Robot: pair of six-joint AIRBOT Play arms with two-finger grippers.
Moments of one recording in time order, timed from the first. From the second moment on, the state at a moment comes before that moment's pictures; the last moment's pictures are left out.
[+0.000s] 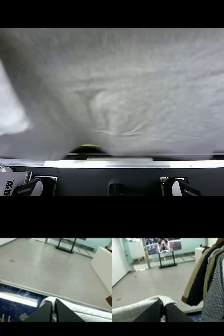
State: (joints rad) left arm 0.28 -0.61 1.70 1.32 -1.10 -1.76; right arm -0.48 -0.68 1.89 -1.10 1.07 1.61
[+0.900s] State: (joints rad) left arm 0.07 -1.65 1.49 1.04 -0.85 -1.37; right arm -0.34 -1.68 1.61 -1.01 1.05 1.47
